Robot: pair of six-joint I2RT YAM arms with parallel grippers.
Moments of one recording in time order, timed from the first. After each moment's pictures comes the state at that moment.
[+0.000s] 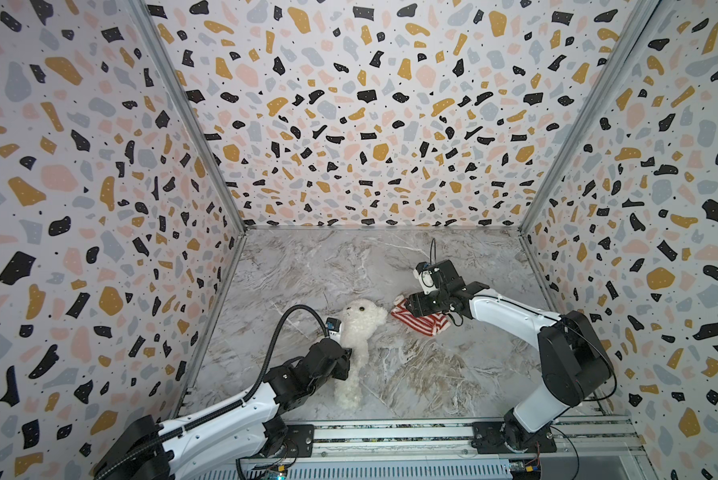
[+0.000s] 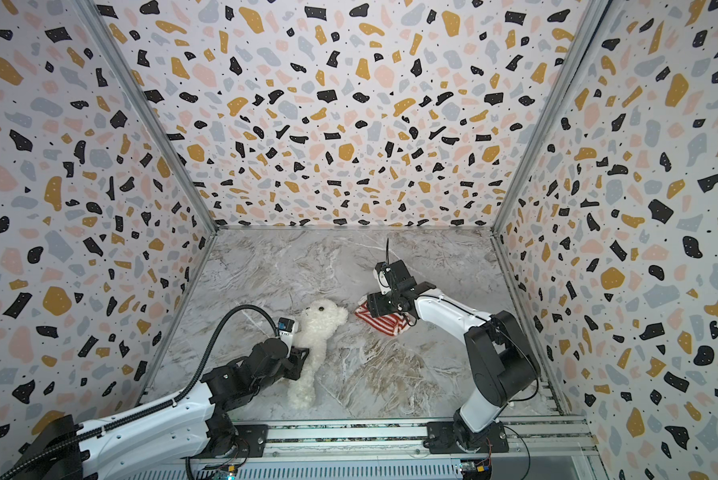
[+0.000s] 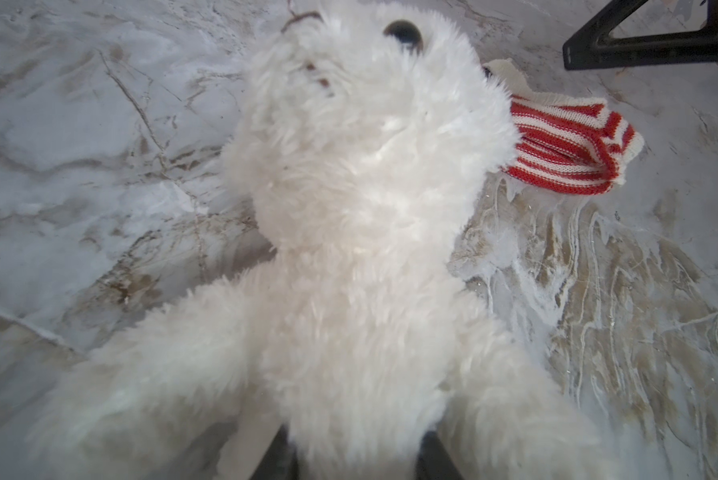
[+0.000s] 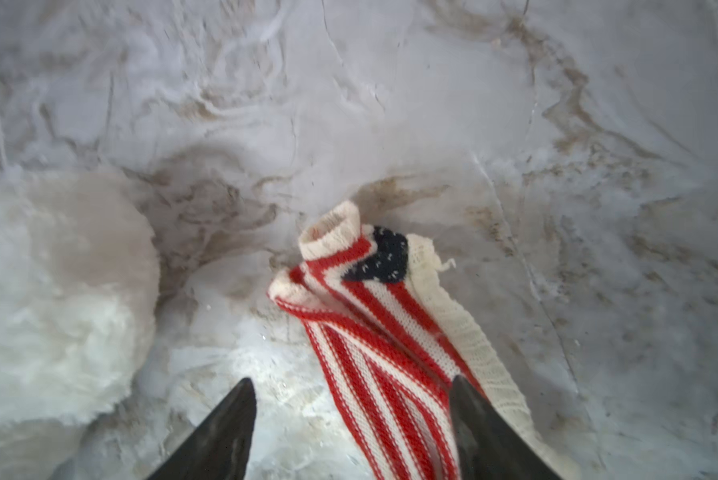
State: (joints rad) left arm -0.86 0.87 0.32 -0.18 -0.23 -0.53; right arm 0.54 1.64 1.06 -0.39 -0.17 0.16
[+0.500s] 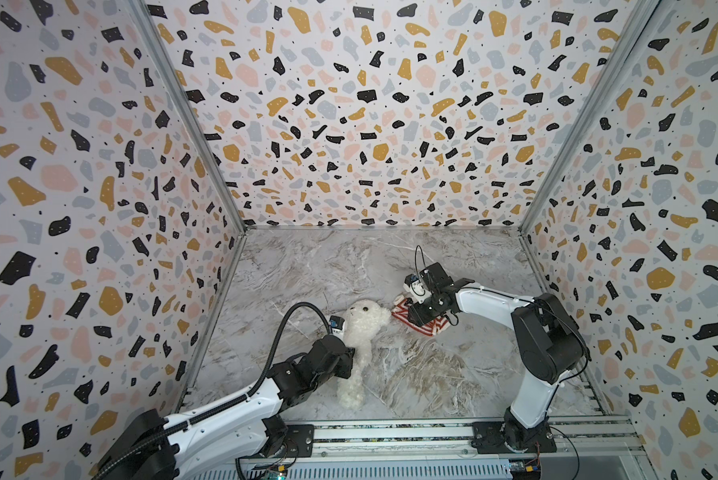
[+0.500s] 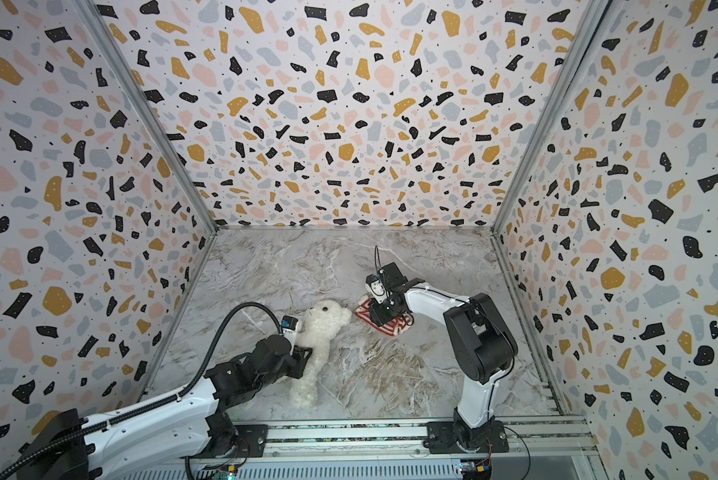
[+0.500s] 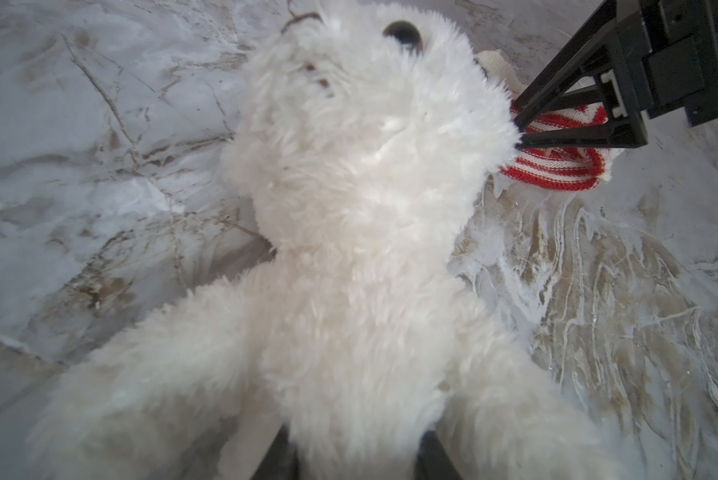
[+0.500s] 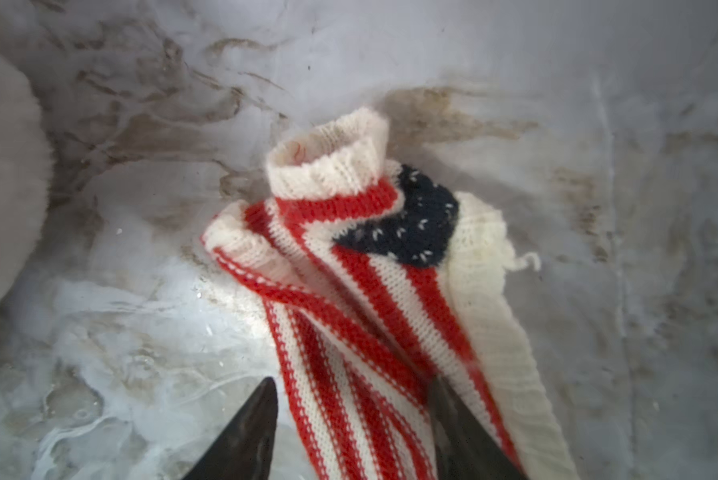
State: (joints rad) left arm -0.85 0.92 0.36 -0.18 -0.19 -0.54; right arm 0.52 1.81 1.12 -0.47 -0.21 -0.07
